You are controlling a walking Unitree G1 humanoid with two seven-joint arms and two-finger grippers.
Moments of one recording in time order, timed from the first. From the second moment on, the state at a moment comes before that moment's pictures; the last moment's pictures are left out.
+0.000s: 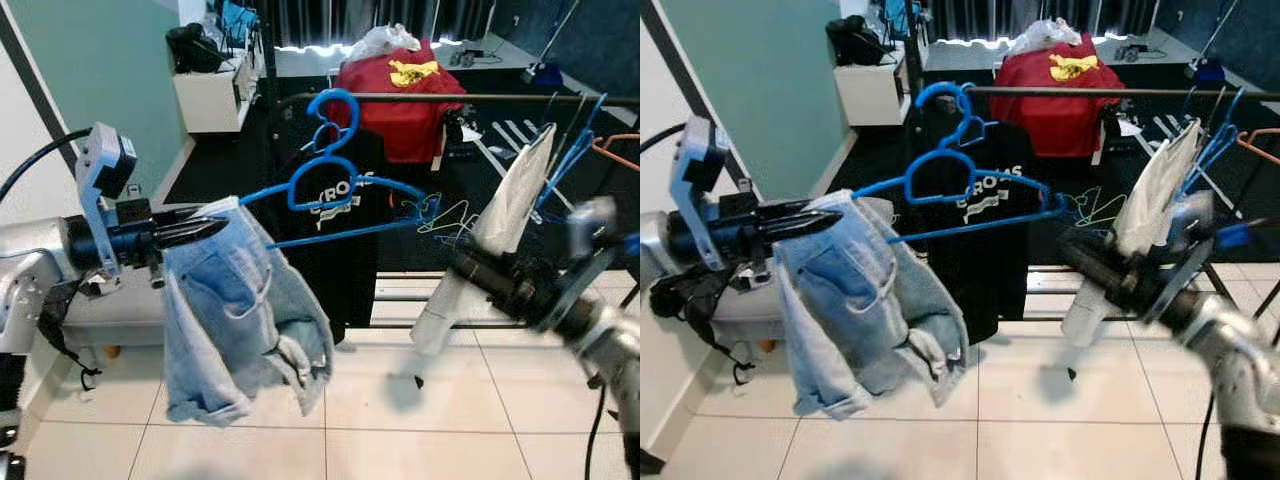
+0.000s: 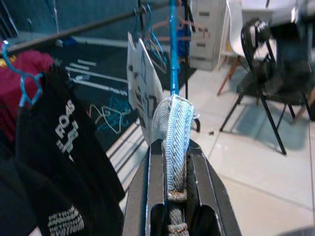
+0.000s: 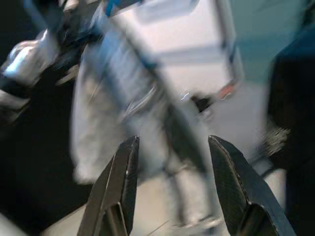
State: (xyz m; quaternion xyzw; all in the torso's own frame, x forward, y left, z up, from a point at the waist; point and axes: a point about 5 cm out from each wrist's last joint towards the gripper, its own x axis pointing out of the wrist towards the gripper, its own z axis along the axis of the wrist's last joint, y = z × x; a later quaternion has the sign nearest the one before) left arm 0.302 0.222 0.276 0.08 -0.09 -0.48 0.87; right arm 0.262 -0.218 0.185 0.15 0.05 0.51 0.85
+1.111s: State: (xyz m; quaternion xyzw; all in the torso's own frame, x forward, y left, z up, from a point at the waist) left arm 0.291 0.193 0.304 0.08 -0.14 -0.51 0.84; right arm 0.283 -0.173 0.126 0.21 0.13 0.44 0.86
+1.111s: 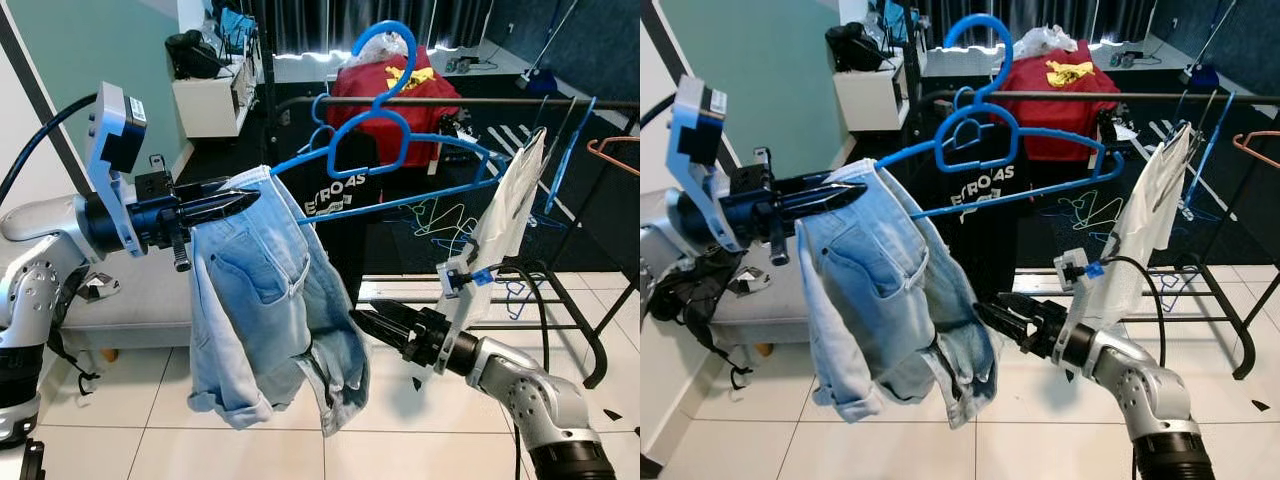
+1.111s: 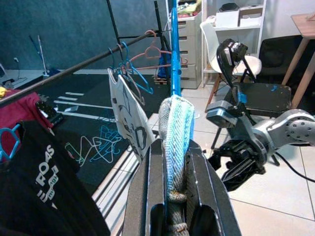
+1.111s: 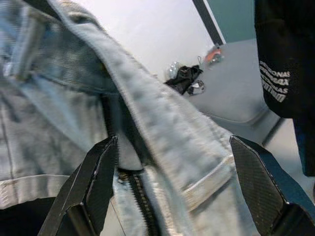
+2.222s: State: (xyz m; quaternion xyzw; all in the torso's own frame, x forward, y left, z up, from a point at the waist) left arm 0.293 0.189 0.301 0.07 -0.13 -0.51 0.85; right arm 0.280 -0.198 0.081 0.10 0.23 0.38 0.89
